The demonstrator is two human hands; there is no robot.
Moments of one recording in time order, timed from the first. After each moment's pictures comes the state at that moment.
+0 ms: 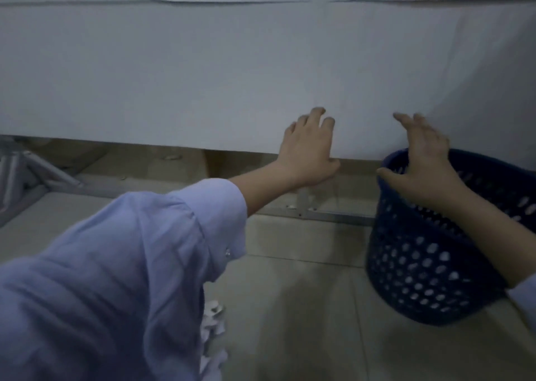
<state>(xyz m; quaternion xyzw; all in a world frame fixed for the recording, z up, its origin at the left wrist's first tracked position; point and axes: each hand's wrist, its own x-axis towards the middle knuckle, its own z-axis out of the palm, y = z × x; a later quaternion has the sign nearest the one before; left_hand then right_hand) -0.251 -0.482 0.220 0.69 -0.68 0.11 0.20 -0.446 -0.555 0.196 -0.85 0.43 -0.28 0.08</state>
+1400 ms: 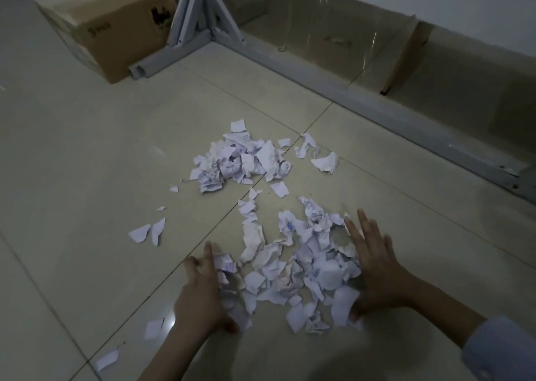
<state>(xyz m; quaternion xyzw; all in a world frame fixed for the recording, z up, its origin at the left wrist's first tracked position) -0.071 -0.044 -0.091 0.94 -0.11 -0.28 0.15 -0.188 -0.344 -0.069 -0.93 0.12 0.30 0.19</state>
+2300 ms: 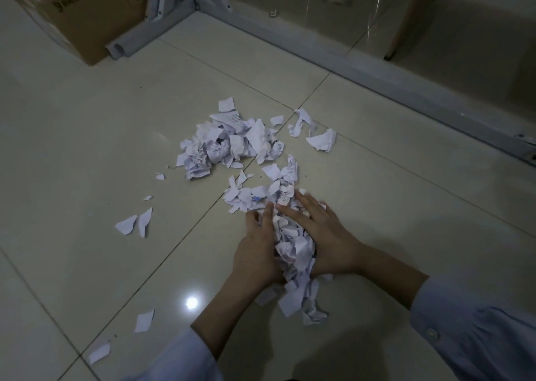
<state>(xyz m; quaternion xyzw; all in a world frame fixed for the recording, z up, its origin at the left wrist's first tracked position) -0.069 -0.148 -0.099 0.91 -0.26 -0.26 0.20 -0.130 -0.316 -0.123 -0.96 -0.04 0.11 0.26</state>
